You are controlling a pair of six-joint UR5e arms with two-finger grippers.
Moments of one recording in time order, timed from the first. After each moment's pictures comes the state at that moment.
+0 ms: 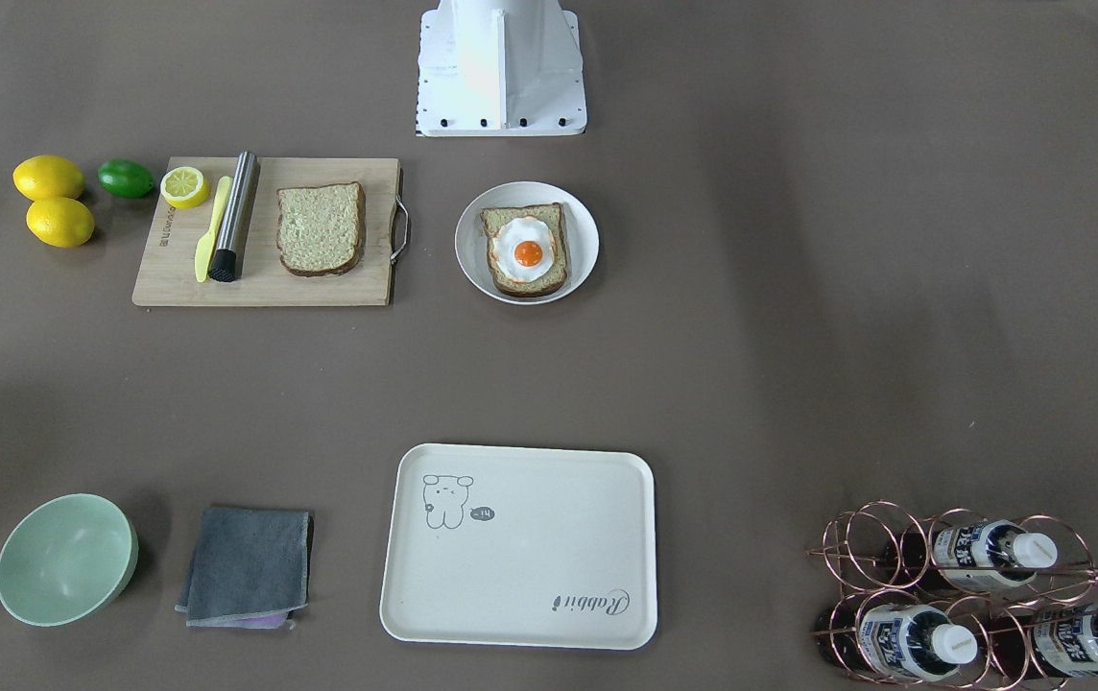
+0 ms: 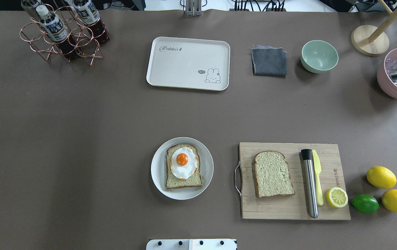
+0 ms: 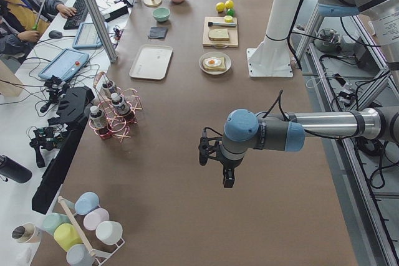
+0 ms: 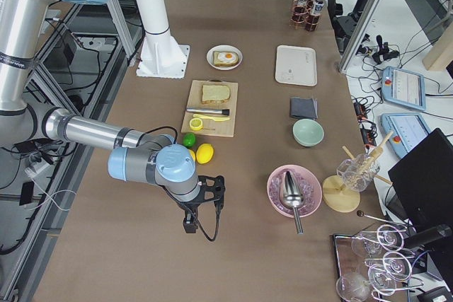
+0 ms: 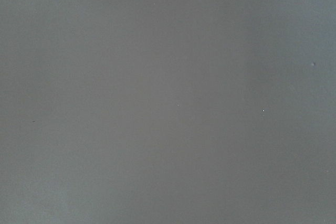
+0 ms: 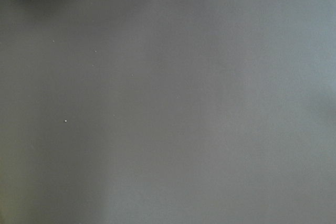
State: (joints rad) left arm -1.59 -1.09 -2.01 -1.69 -2.38 -0.02; right arm 1.71 -2.00 1.83 -1.43 2.29 -0.16
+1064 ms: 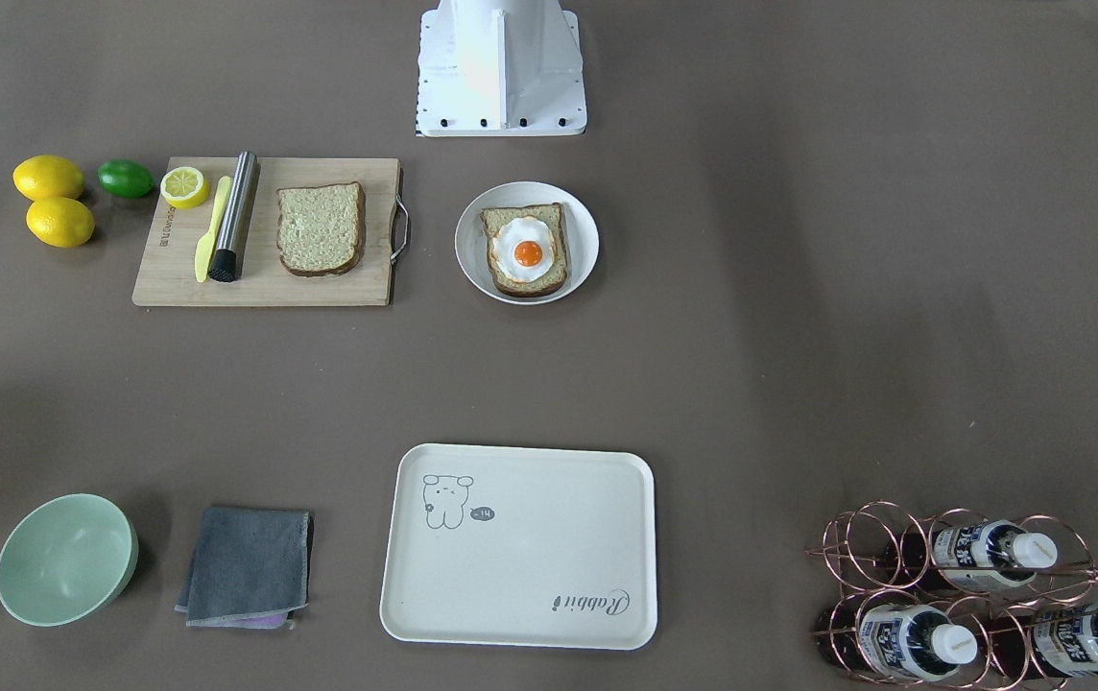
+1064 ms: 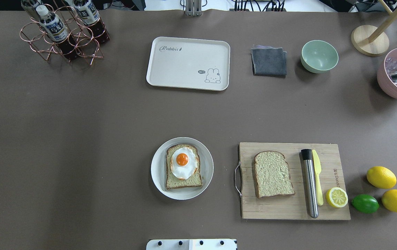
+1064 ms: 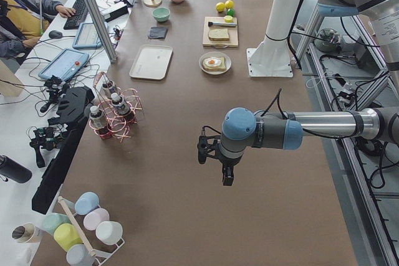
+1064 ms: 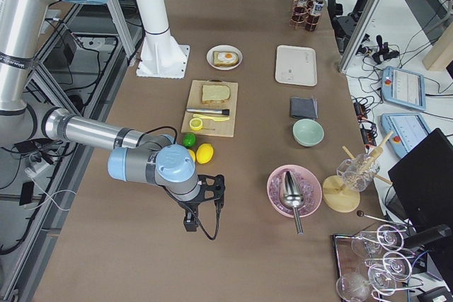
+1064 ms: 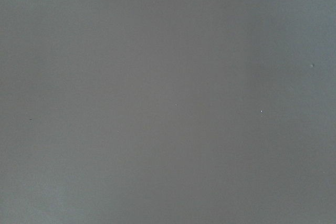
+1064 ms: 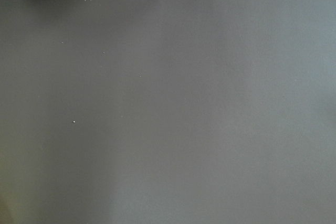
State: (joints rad) left arm -1.59 -1.09 -2.03 -1.66 -2.40 -0.03; right arm 1.70 -2.00 1.83 -1.42 2.32 -0.16
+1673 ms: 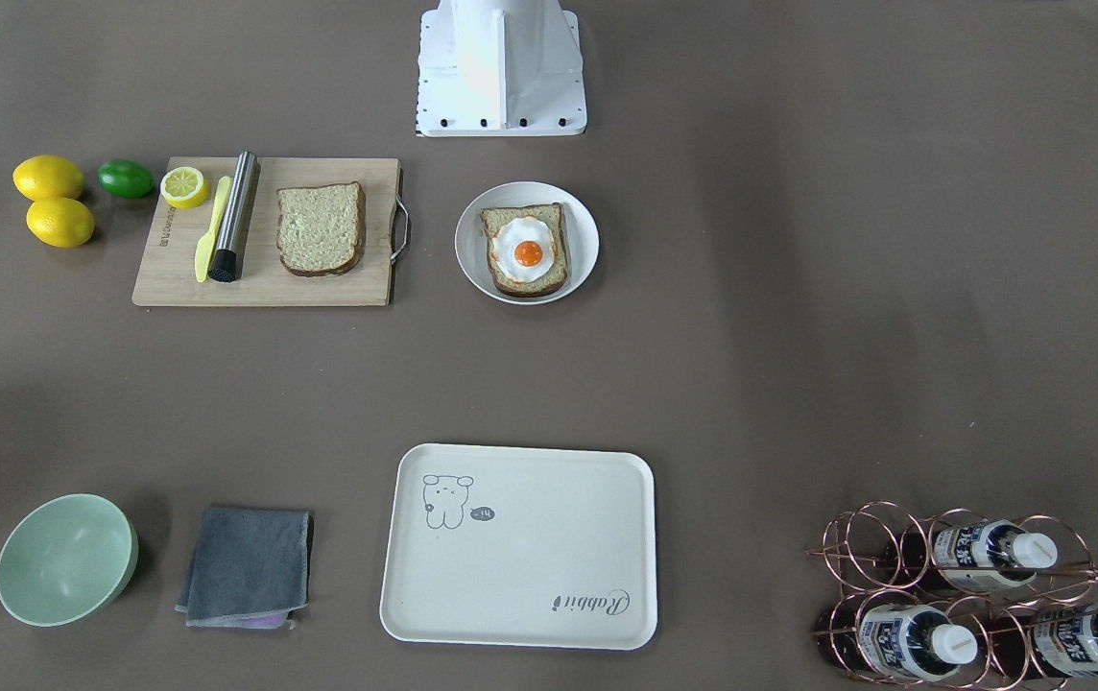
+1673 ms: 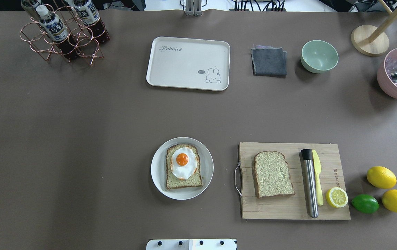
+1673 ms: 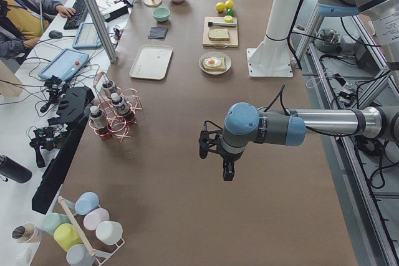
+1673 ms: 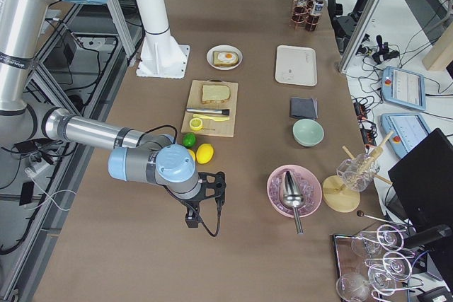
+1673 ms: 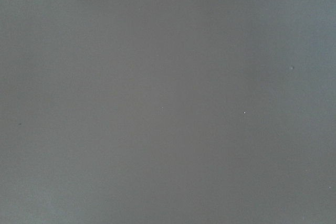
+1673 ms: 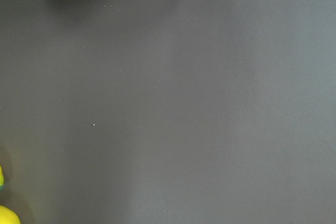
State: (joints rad) left arm -1.59 -1.08 -2.05 -1.66 -2.41 -0.03; right arm 1.70 -2.00 1.83 -1.42 2.37 -0.16
